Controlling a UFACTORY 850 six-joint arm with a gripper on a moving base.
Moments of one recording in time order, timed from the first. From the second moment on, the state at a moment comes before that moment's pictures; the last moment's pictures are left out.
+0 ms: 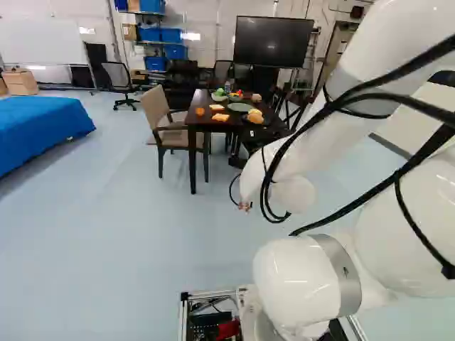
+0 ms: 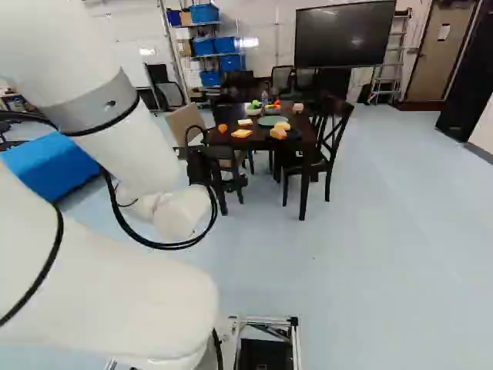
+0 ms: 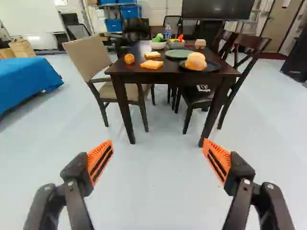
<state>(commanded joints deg) 0.0 16.0 -5.0 0.0 50.0 0.0</state>
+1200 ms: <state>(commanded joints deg) 0.0 16.0 -5.0 0.0 50.0 0.0</state>
